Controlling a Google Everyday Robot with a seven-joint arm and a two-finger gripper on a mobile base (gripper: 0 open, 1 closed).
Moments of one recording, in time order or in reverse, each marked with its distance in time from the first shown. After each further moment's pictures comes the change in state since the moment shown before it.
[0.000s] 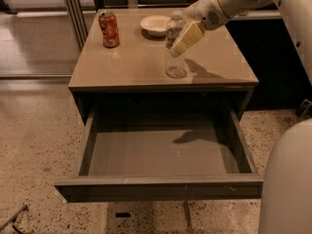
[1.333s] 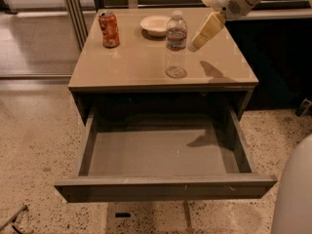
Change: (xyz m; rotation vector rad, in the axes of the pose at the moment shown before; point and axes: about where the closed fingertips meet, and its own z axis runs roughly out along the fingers) arm 0.011 -0.006 -0.056 0.087 0.090 -0.044
